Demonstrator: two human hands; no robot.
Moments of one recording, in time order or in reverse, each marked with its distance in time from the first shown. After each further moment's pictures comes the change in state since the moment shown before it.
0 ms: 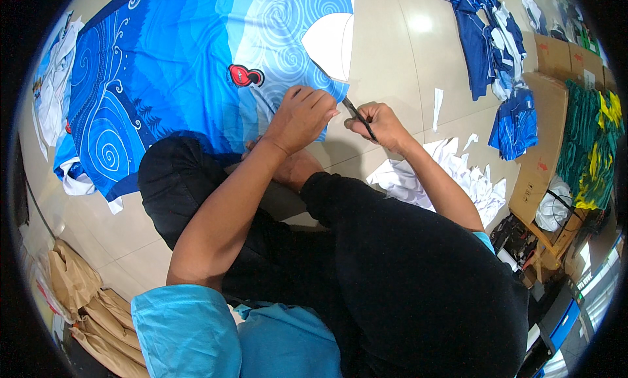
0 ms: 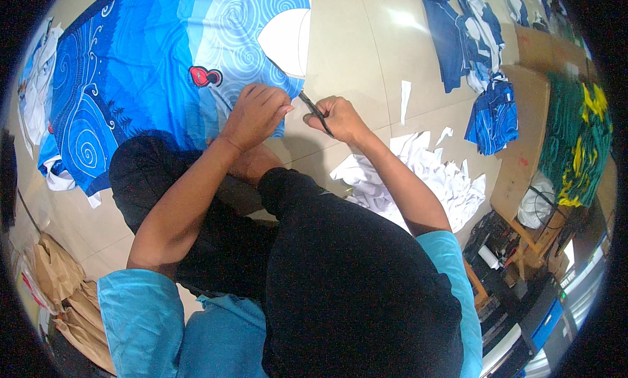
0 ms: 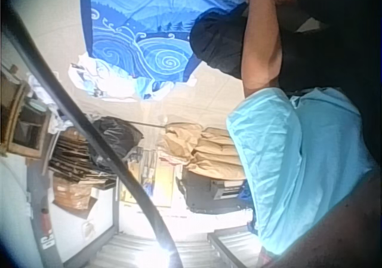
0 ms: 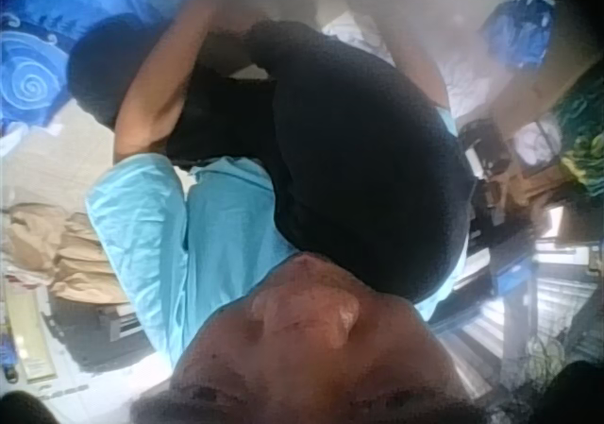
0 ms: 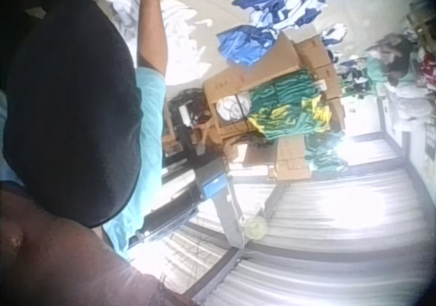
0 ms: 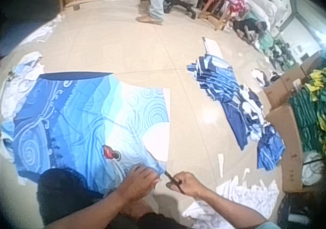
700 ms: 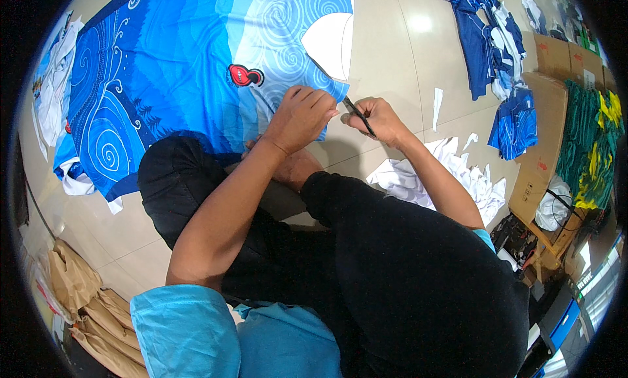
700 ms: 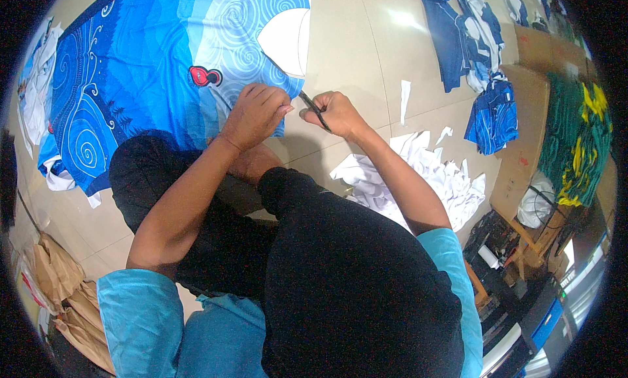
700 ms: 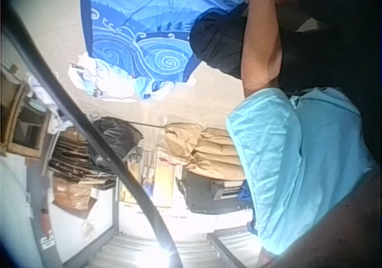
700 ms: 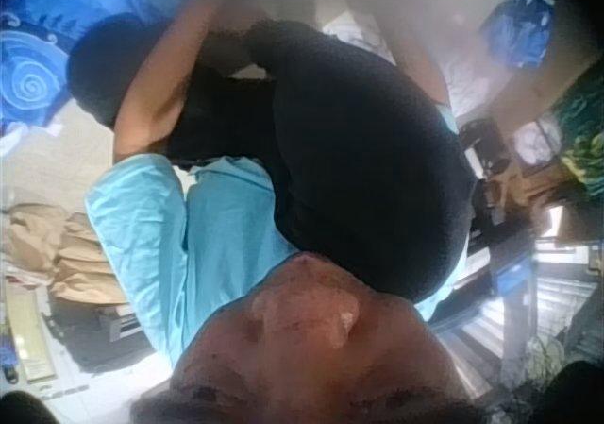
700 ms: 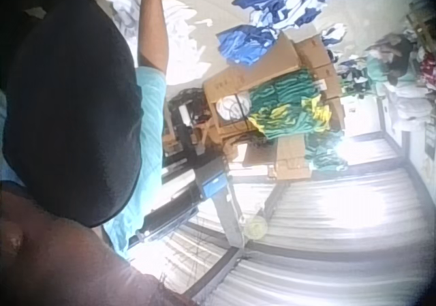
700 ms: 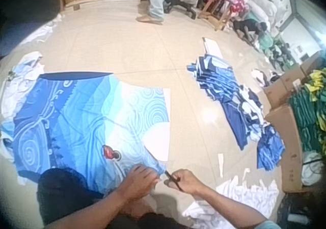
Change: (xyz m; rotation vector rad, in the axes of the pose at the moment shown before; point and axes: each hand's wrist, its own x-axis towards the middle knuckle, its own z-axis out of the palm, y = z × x) left_hand -0.001 0.001 -0.002 0.006 -0.010 0.002; right_hand 0.008 -0.013 -0.001 -0.017 -0.007 0.009
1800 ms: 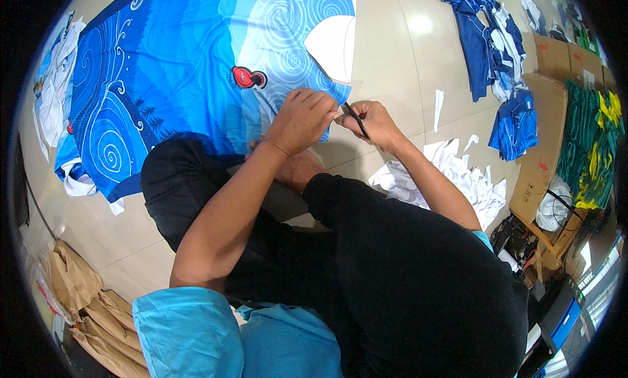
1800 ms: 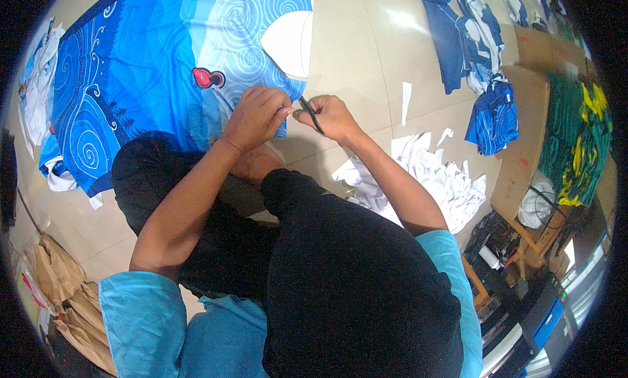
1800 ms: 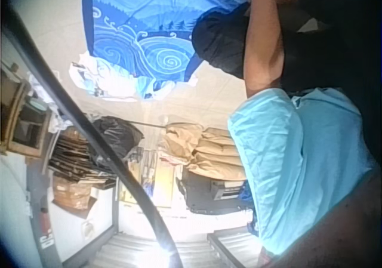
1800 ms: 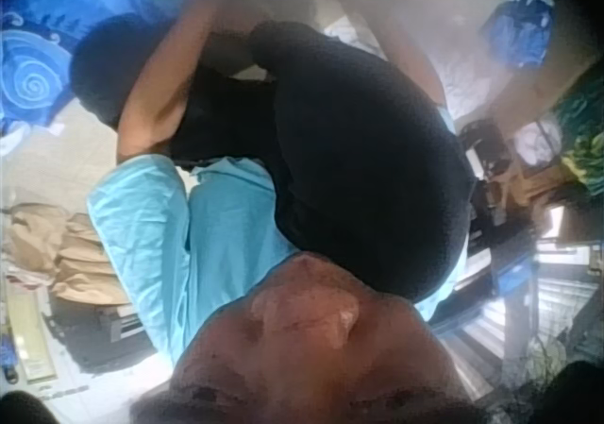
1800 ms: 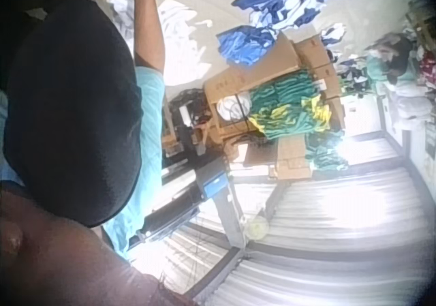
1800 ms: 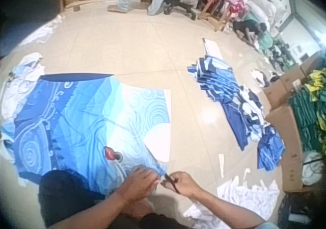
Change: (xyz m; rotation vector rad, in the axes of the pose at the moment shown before) left_hand 0.000 -0.002 -0.003 -0.102 0.018 -0.012; right_hand -0.002 -0.011 0.019 0.074 0.072 0.047
